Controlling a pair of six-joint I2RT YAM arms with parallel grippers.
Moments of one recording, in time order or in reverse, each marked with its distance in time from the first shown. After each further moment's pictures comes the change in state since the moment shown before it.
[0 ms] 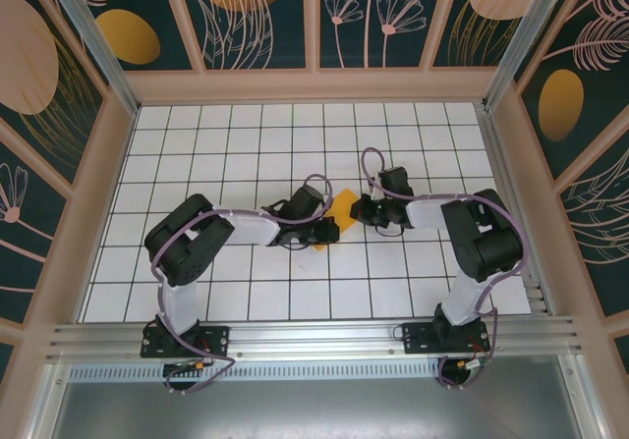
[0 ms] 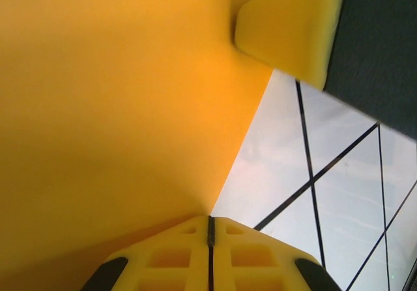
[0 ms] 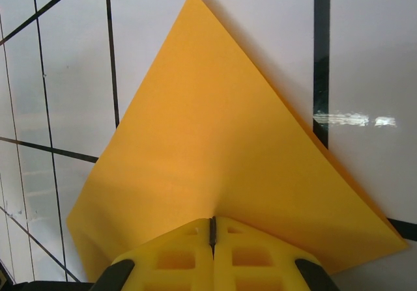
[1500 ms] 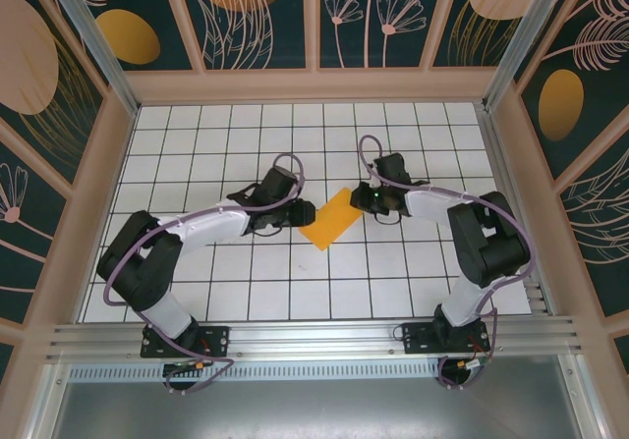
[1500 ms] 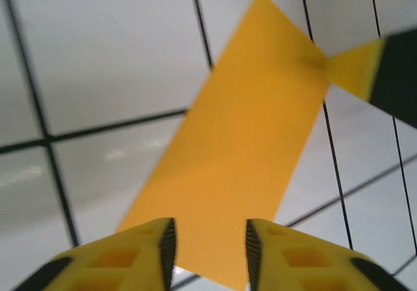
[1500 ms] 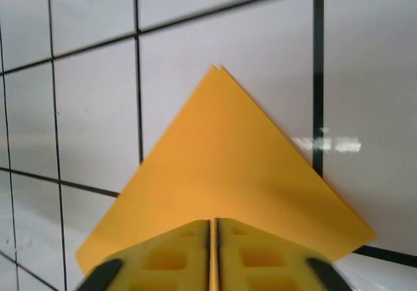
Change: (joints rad) left arm 0.142 -0.270 0.014 -0.301 -0.185 0.142; right arm 0.041 -0.054 0.158 -0.205 0.168 -0.038
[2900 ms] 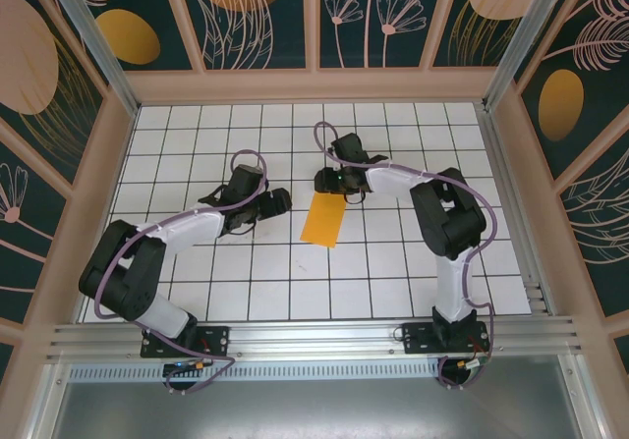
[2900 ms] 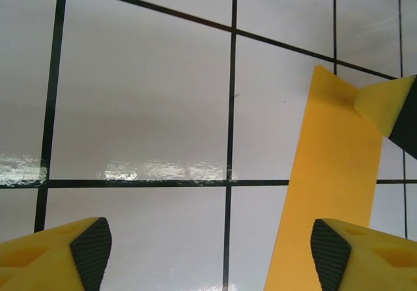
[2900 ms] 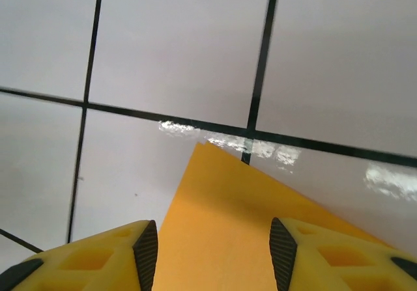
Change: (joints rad) left arm 0.173 -0.100 -0.148 0.080 -0.085 -0.081; right arm 0.137 0.290 0.403 -0.151 0.125 -0.111
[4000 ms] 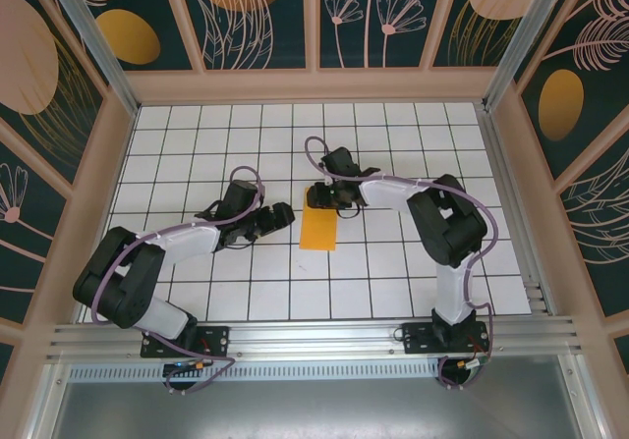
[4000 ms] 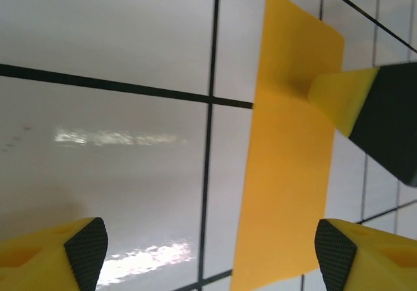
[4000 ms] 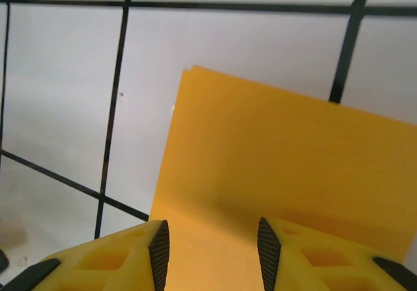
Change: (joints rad) left arm 0.000 -0.036 -0.161 0.143 0.219 -0.107; right arm 0.082 -0.043 -0.091 0.030 -0.025 0.045
